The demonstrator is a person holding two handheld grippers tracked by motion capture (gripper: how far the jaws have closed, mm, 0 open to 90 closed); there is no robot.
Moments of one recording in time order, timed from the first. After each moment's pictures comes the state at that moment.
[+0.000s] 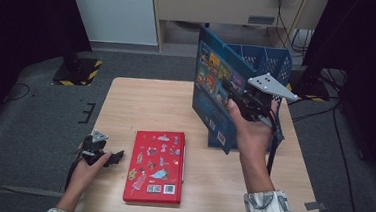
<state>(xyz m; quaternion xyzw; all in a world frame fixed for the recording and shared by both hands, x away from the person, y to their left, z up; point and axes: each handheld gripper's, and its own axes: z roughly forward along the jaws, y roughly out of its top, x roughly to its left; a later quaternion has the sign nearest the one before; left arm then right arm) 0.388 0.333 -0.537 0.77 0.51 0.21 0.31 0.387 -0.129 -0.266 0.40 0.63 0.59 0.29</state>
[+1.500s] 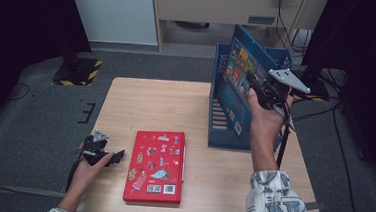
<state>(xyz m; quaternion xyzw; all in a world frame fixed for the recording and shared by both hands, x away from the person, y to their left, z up) 0.389 0.330 -0.537 0.77 0.52 0.21 0.31 0.441 -0.176 -0.293 0.48 0.59 0.56 0.34</state>
